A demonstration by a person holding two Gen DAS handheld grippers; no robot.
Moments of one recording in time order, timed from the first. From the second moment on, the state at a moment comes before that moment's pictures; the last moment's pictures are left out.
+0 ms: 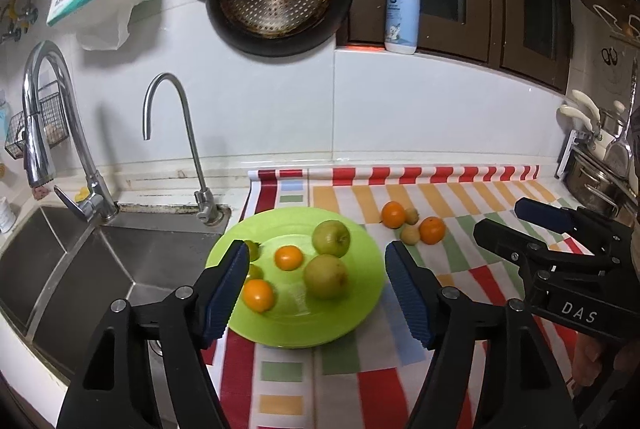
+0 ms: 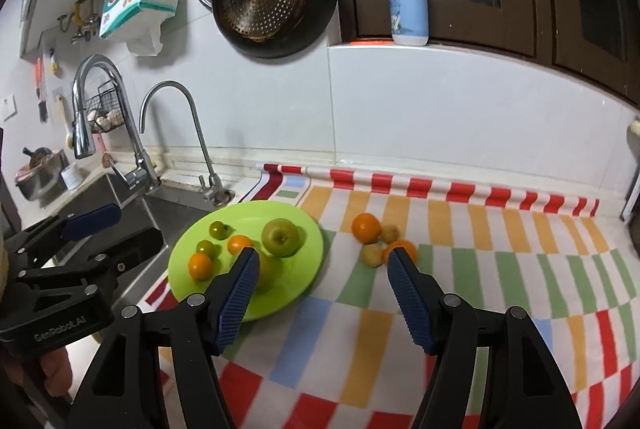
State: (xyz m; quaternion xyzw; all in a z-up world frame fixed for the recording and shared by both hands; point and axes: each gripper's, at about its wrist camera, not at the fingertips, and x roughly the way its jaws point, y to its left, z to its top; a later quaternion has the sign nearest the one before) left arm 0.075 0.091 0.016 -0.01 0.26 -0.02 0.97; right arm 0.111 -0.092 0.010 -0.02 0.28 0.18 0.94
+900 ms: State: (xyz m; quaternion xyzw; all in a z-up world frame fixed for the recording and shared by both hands) left arm 0.111 0.018 0.008 0.03 0.25 -0.04 0.97; right arm 0.163 -0.148 0.008 -0.08 0.29 0.24 0.92
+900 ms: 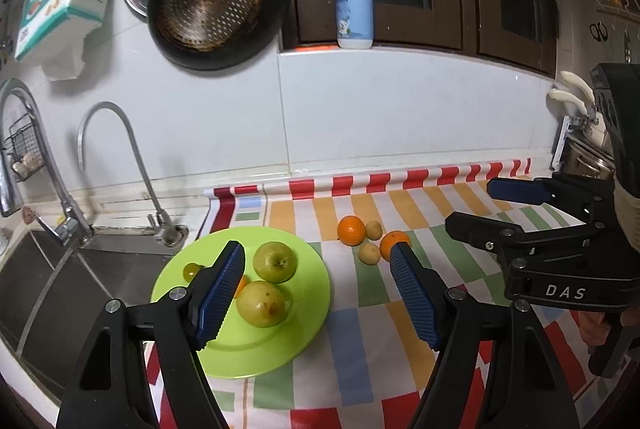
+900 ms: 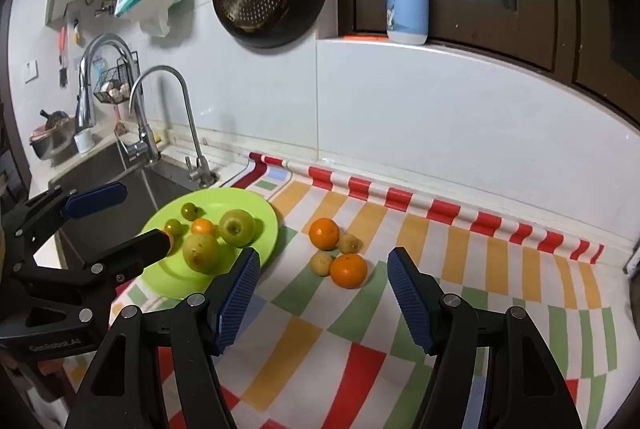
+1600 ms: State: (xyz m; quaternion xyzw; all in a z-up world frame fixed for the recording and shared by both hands) left arm 0.200 -0.004 -0.056 0.05 0.31 -0.09 0.95; right arm 0.242 -0.144 -0.064 -0.12 0.36 0.25 0.89
